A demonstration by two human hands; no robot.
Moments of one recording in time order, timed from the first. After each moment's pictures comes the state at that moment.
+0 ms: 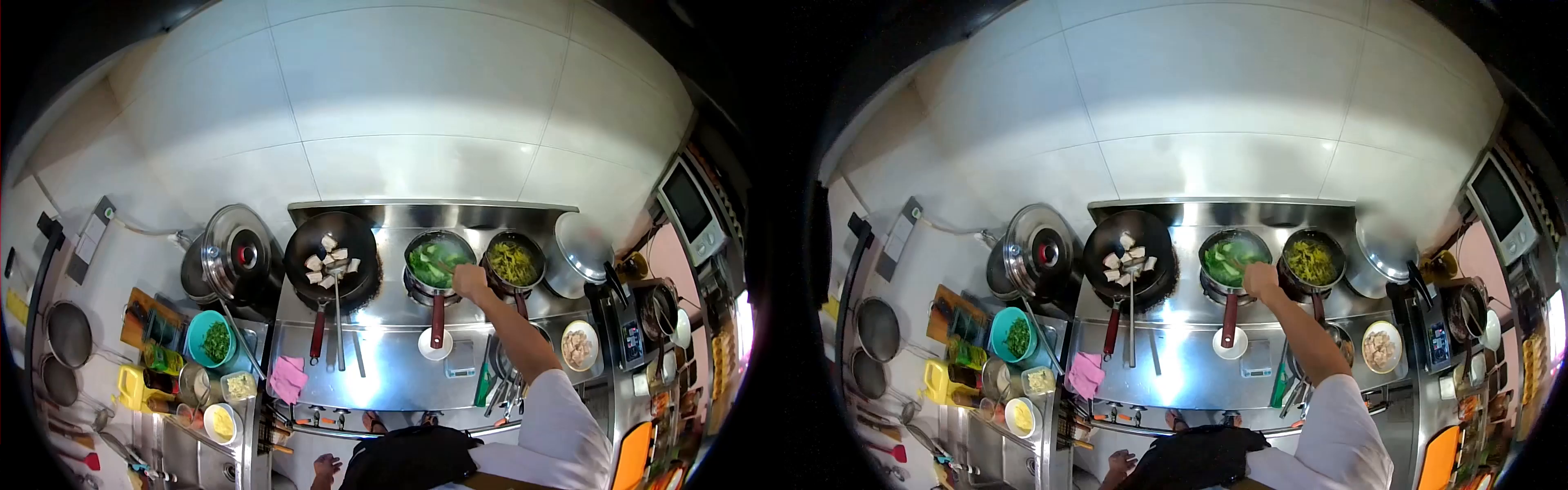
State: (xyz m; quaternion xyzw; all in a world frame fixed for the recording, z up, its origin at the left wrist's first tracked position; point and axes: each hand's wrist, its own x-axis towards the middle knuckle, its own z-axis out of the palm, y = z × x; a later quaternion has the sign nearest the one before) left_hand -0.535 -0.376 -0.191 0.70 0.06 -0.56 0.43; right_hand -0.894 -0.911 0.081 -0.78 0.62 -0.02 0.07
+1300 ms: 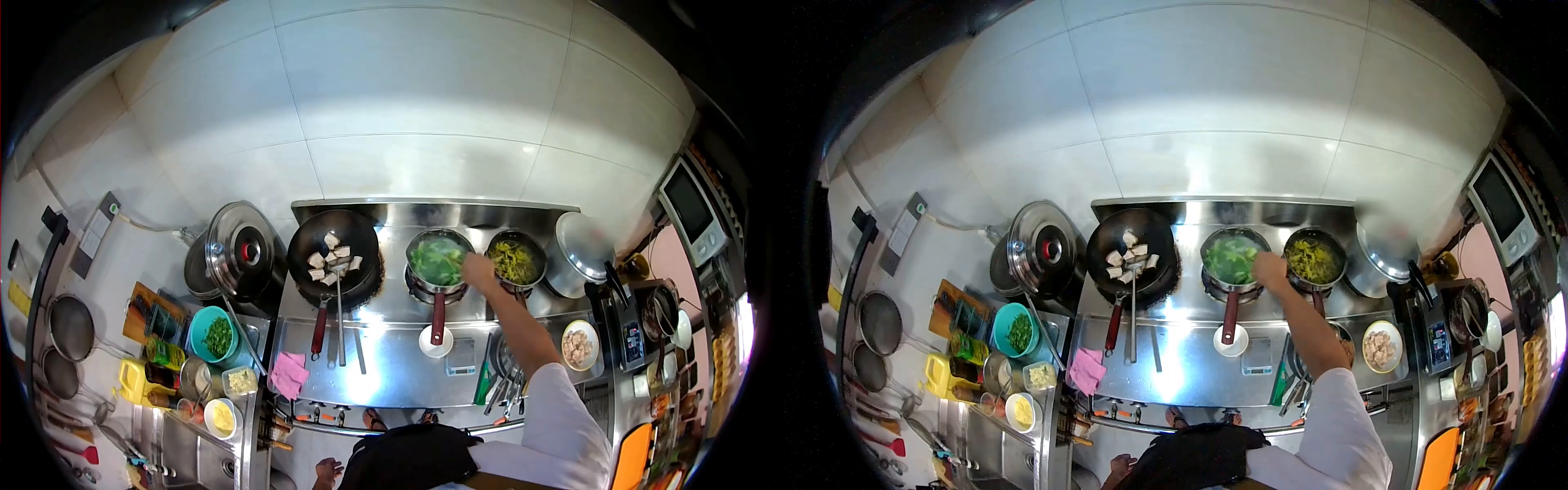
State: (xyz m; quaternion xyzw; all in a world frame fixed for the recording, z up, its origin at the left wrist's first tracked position) left_hand -0.545 -0.359 -0.181 0.73 0.08 -0.56 0.39; right_hand -0.905 -0.925 0.081 -0.72 0.69 -0.07 0.05
